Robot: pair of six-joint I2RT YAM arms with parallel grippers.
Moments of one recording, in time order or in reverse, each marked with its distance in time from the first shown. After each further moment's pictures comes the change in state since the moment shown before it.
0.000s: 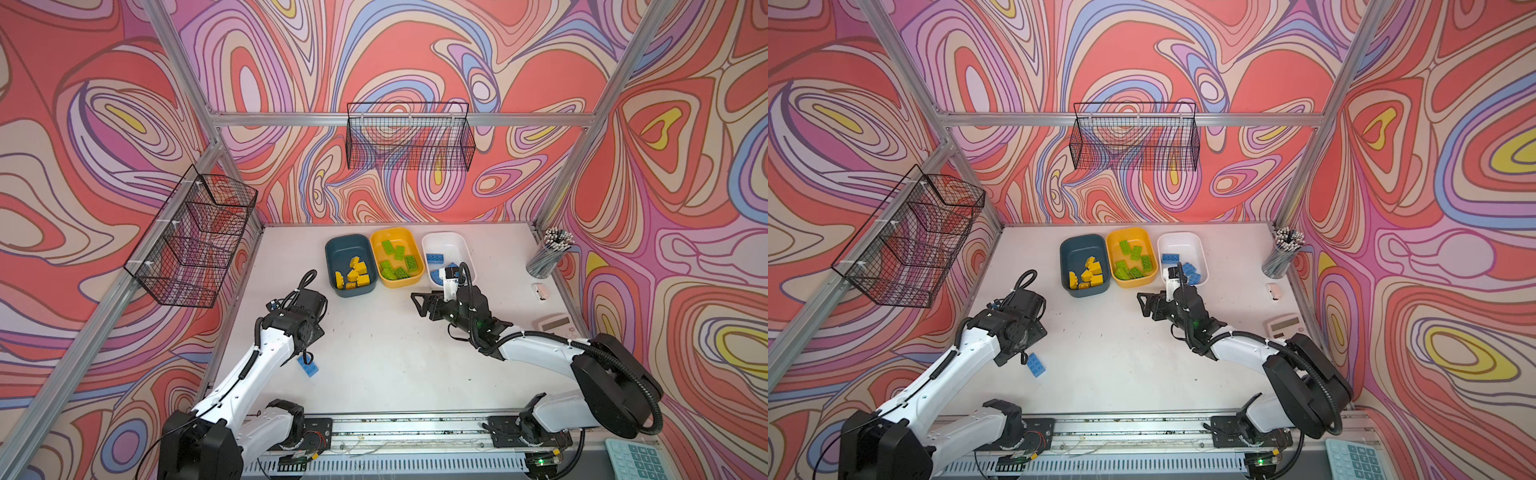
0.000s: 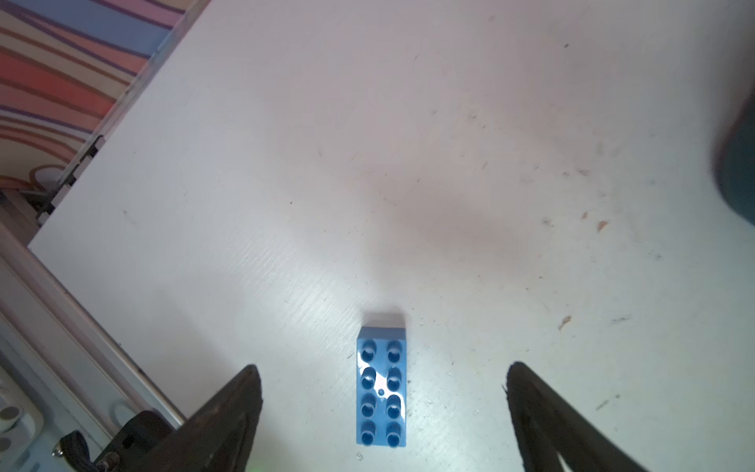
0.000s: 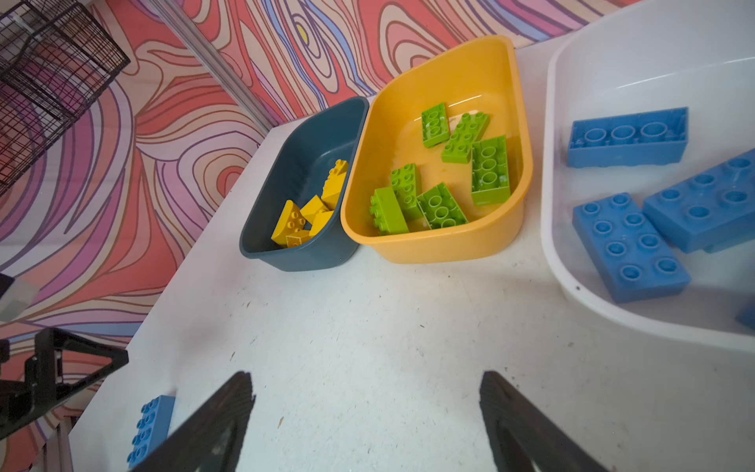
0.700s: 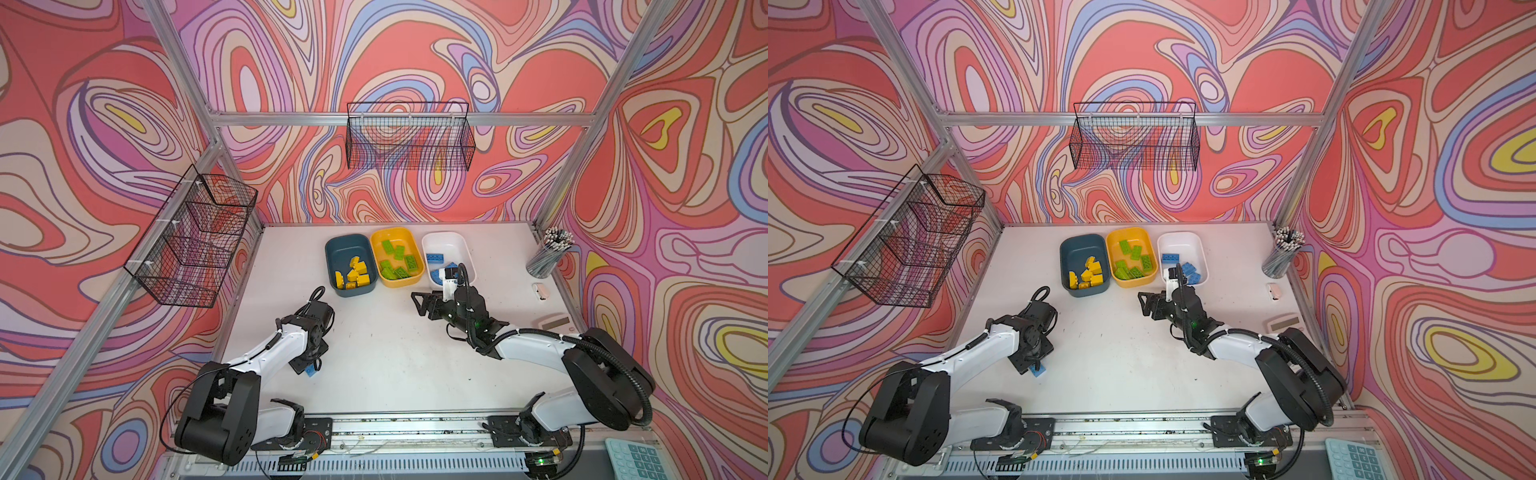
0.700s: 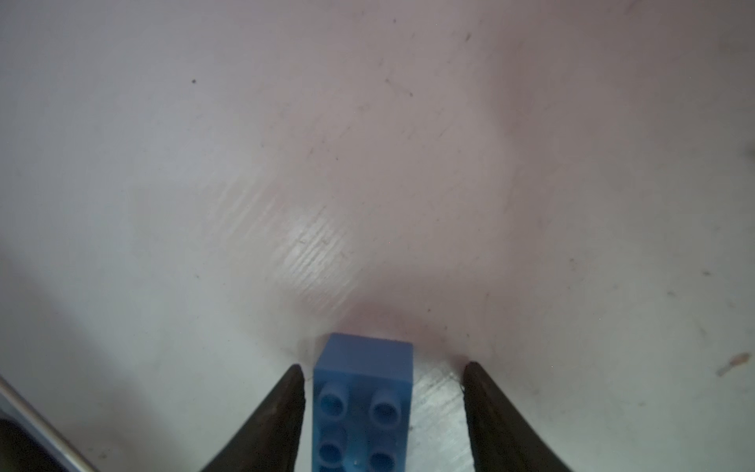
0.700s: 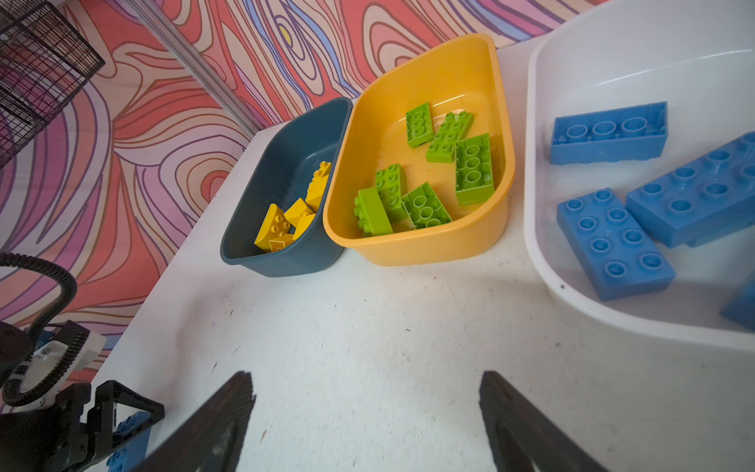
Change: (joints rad) left arm 0.000 0.192 -0.159 0.239 0.124 -0.082; right arm 0.000 0.049 -0.002 0.040 0.029 0.006
